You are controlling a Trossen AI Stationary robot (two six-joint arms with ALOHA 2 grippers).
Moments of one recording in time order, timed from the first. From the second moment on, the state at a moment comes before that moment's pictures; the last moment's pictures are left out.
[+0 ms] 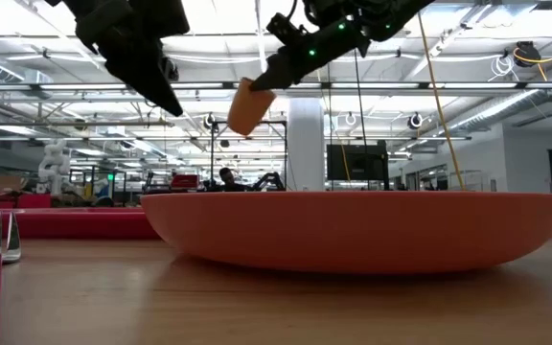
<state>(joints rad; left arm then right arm) -0.09 1.23 0.87 -0.52 -0.15 -0.08 -0.36 1.74 1.33 0.11 0.07 -0.50</state>
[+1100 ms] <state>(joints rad) -0.24 1.22 0.86 -0.52 -0.16 -0.10 -0.46 2.13 1.62 -0.06 -0.19 -0.35</state>
